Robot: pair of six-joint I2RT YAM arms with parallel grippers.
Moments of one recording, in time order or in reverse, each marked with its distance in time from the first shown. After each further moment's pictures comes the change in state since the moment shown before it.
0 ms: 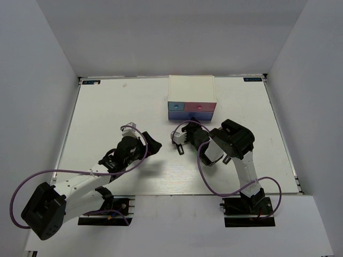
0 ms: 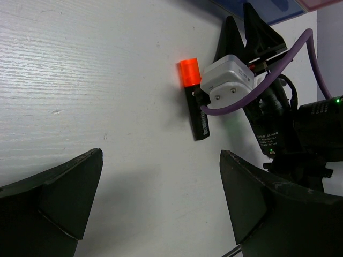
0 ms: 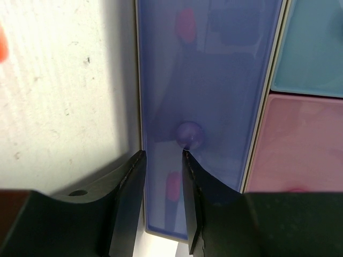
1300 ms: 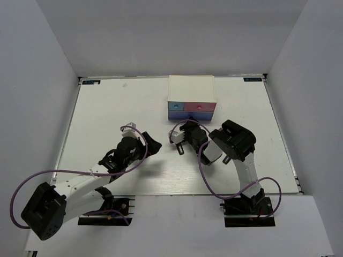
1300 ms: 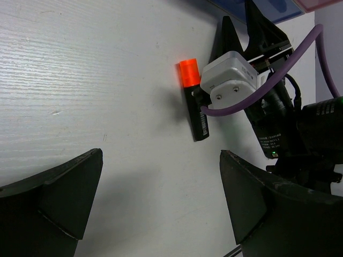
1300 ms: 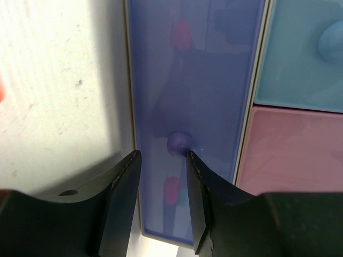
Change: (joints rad) left arm 0.000 -0.002 -0.010 0.017 0.000 0.000; right arm 0.026 -0.040 0.014 -0.062 0.021 0.025
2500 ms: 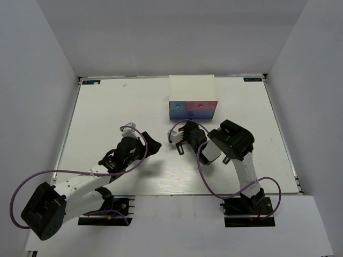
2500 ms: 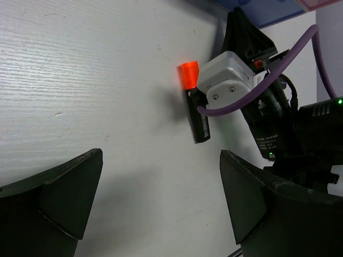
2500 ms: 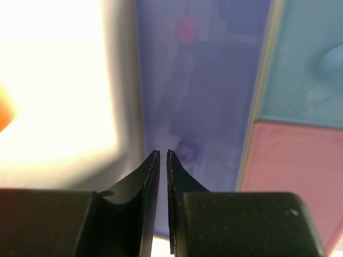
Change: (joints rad) left arm 0.000 0.000 0.000 0.000 -0.010 0.000; right arm 0.003 0.023 0.039 0.001 0.006 0.006
